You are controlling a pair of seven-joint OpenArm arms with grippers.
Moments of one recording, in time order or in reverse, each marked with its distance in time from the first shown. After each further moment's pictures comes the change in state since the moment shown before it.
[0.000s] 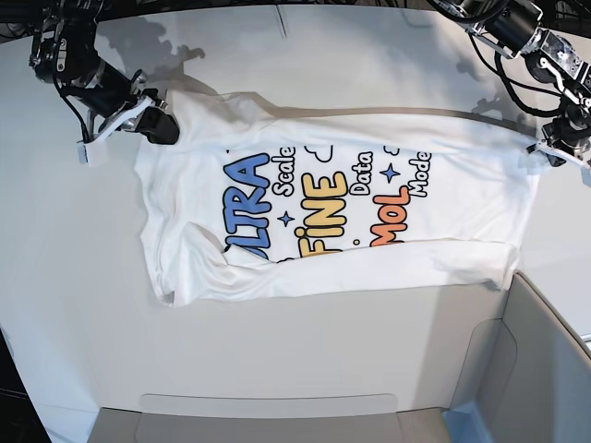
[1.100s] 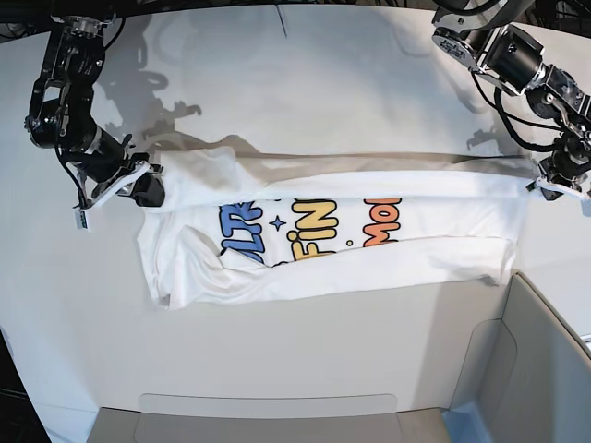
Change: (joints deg) left arm -10.3 -0.3 0.0 -8.2 0.5 0.3 -0.4; right arm 18.0 -0.3 -2.5 -7.7 -14.0 0.2 -2.5
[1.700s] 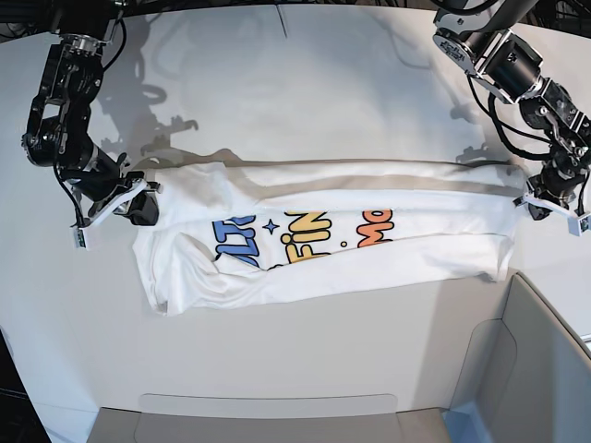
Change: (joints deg) left arm -1.0 -0.4 6.3 -3.9 0.2 0.0 -7.0; right arm 5.0 -0.1 0.0 -2.8 -3.9 3.0 0.1
